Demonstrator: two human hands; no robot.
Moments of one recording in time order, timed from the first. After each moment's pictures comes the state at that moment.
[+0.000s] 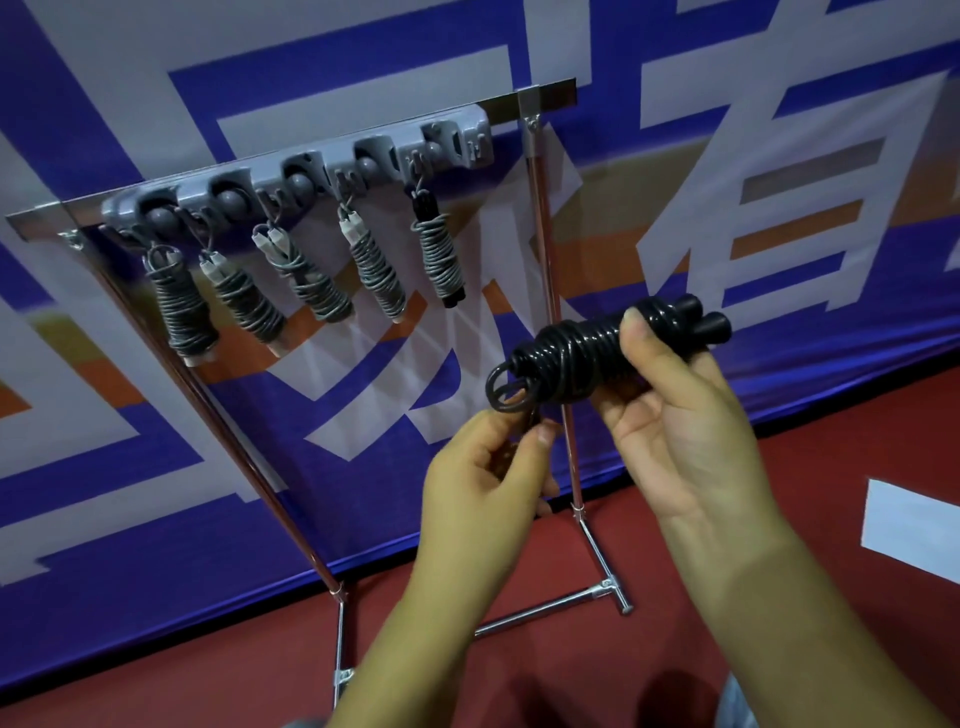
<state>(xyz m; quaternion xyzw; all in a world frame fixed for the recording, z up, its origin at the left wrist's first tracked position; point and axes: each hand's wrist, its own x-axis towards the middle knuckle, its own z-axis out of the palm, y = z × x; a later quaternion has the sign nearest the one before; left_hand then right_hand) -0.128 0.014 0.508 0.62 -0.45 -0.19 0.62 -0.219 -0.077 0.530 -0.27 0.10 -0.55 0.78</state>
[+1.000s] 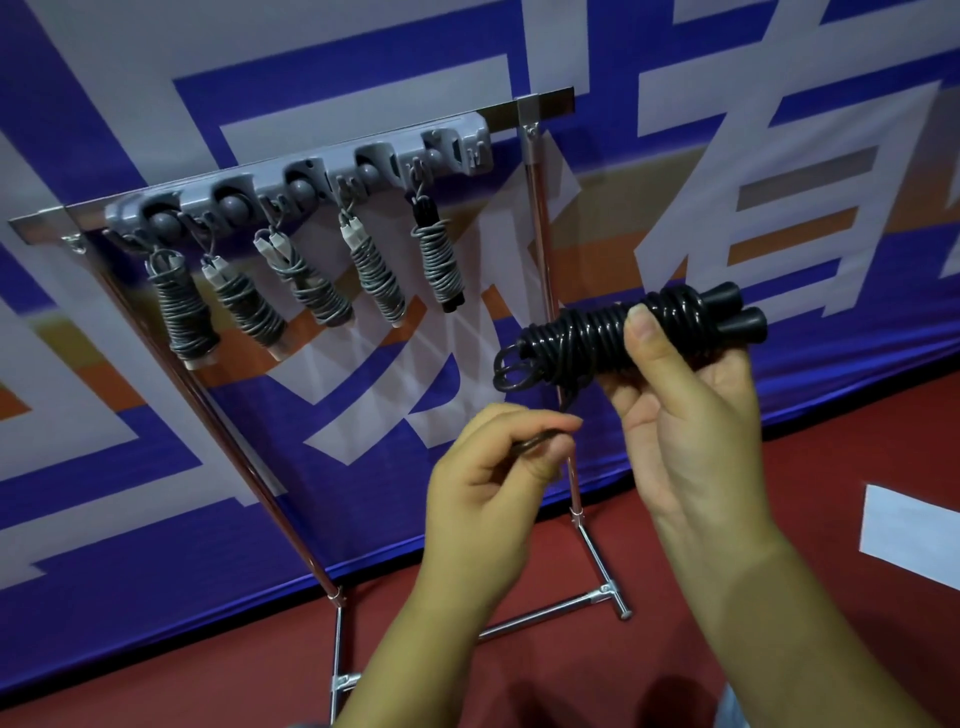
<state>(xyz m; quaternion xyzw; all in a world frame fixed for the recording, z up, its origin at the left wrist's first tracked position) -0.127 0.015 0.507 0.51 -0.55 -0.13 0.65 -0.219 -0.071 0.534 -0.32 0.07 -0.63 0.70</state>
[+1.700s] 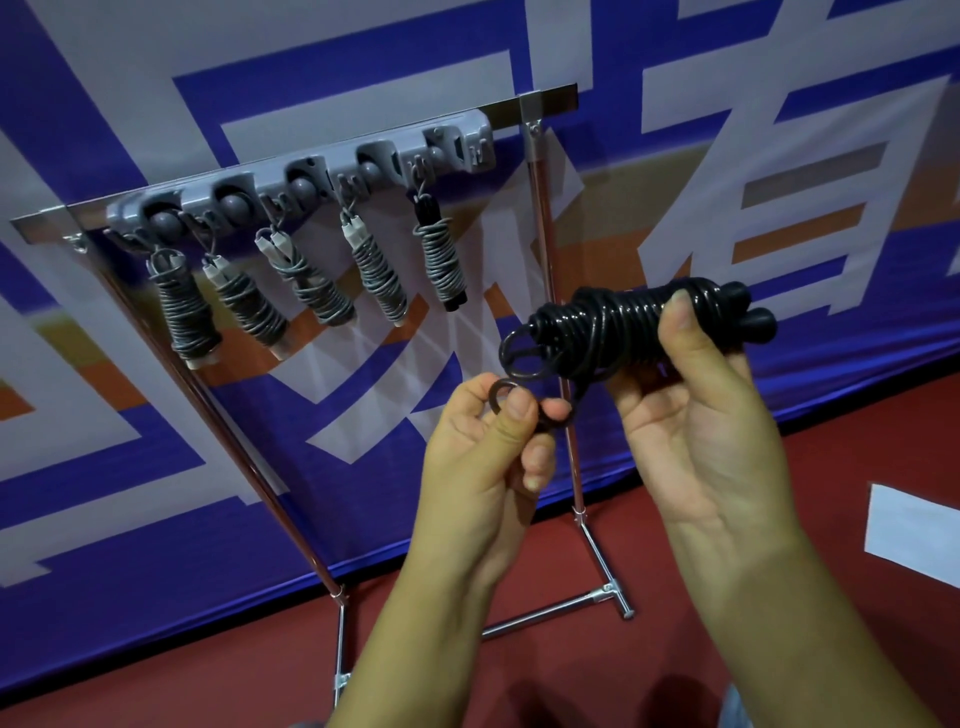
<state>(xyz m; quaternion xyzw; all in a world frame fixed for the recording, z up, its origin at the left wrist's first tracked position) -0.122 0.001 0.520 0.31 -0.36 -0.43 0.77 -0.224 -0.066 0.545 -0.24 0.06 -0.59 0.77</state>
